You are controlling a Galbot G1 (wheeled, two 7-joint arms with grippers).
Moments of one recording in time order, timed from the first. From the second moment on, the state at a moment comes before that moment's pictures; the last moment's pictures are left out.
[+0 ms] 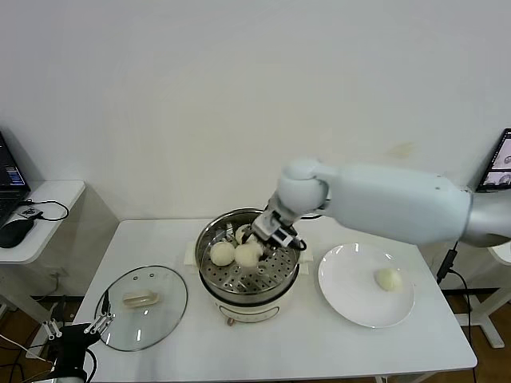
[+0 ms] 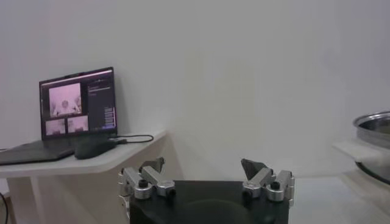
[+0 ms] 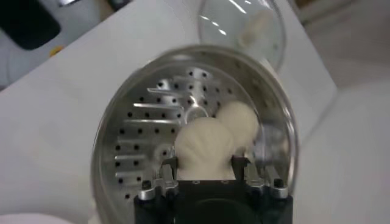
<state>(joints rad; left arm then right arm) 1.78 -1.28 -0.81 -2.06 -0.26 -0.15 -0.15 0.54 1.11 -1.29 1.55 0.09 -0.02 -0.98</state>
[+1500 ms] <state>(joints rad) 1.76 -1.26 -0.80 -2.05 -0.26 -0.14 -0.15 0.61 0.75 -1.22 1.65 0.05 -0.19 -1.03</state>
